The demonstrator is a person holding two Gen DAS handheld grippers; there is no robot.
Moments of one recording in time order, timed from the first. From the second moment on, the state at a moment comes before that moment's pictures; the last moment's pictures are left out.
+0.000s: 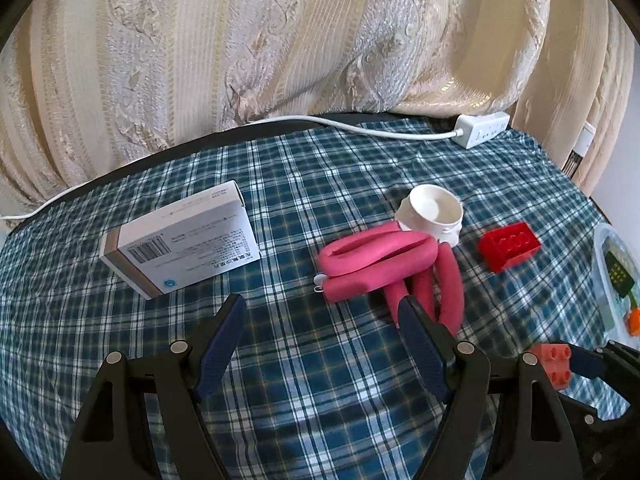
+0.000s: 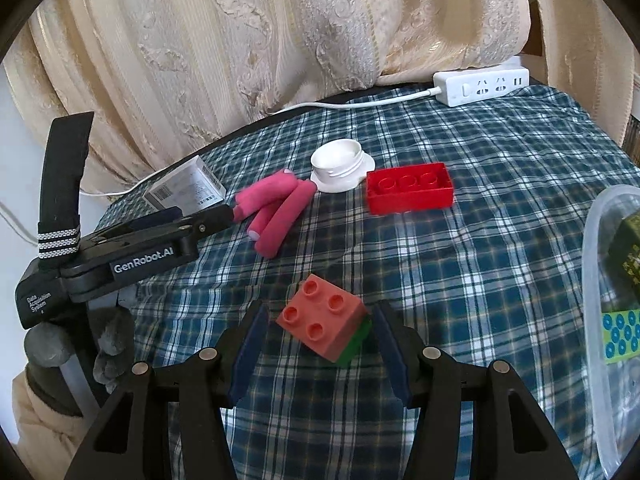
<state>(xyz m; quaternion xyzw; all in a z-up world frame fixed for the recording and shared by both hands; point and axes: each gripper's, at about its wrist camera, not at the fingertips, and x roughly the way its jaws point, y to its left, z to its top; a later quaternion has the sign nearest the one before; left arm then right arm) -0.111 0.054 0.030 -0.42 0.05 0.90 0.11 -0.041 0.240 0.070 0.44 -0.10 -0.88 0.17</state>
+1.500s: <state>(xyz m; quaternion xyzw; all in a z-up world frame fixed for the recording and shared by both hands) -0.172 0.068 0.013 -0.42 0.05 0.90 0.11 -0.046 0.242 0.063 0.43 -0.09 -0.88 0.17</state>
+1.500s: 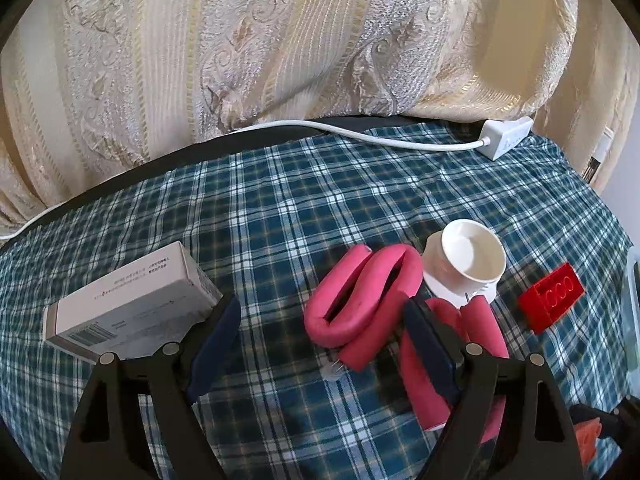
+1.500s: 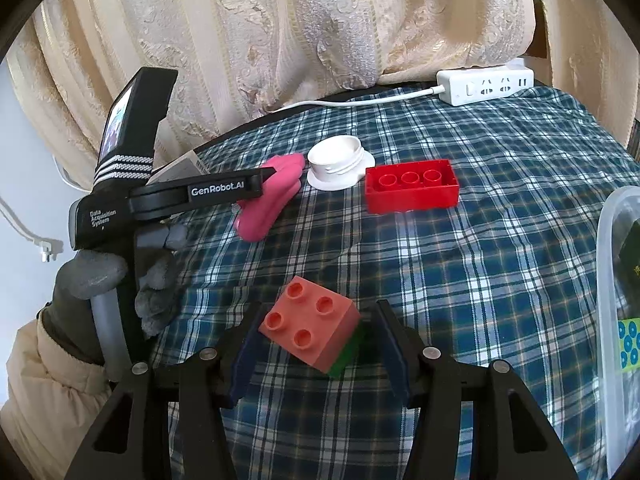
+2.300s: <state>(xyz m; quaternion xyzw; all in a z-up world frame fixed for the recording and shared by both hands) -0.179 0.081 0.005 -0.42 0.08 0.90 0.11 -0.046 0.241 0.064 0.43 -0.09 -0.88 0.17</state>
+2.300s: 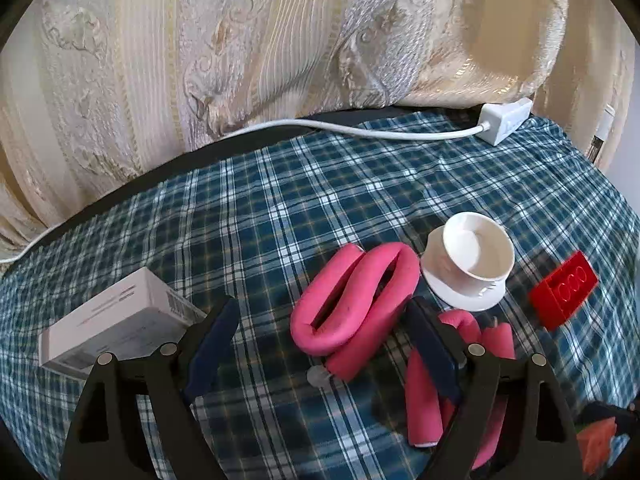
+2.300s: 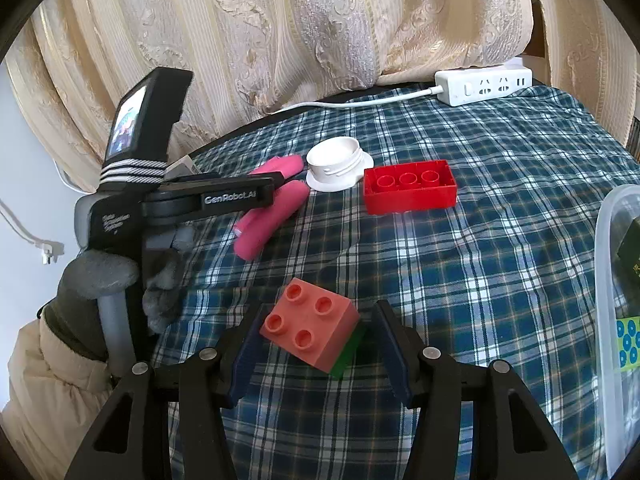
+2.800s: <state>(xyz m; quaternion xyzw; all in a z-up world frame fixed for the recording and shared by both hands) -0.178 0.082 0.003 -0.43 0.07 0.89 0.12 -0.047 0.241 0.065 0.42 -0.09 -0.89 0.17</state>
